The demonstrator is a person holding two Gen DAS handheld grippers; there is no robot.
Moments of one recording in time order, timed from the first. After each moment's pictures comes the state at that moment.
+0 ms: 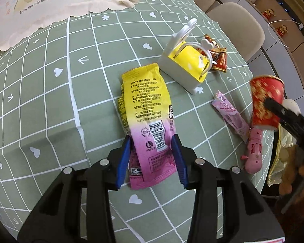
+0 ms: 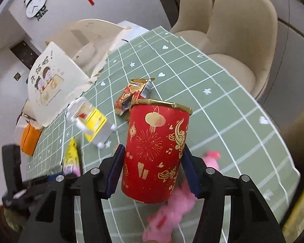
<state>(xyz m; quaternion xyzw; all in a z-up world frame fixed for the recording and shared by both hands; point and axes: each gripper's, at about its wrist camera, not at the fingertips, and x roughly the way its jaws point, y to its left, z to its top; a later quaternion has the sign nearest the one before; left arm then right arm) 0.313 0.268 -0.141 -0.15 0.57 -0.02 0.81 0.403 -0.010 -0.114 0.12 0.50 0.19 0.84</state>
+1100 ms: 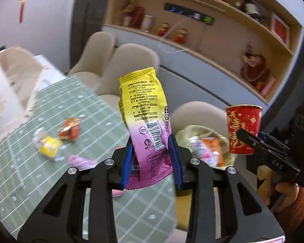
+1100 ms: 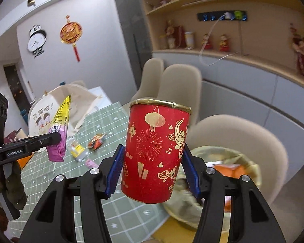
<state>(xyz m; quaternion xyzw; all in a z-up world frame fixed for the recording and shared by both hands) 0.256 0.032 0.058 -0.04 0.37 -0.25 0.89 0.209 -0.228 0.052 0.09 0.30 0.06 0.95</state>
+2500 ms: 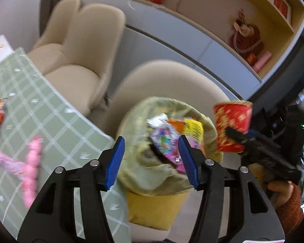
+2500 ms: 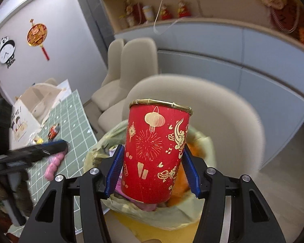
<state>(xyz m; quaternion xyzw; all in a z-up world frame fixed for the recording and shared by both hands) 0.306 -0.116 -0.041 -0.04 0.45 -0.30 0.84 0.241 -0.371 -0.057 0.15 0.39 0.01 0.91</state>
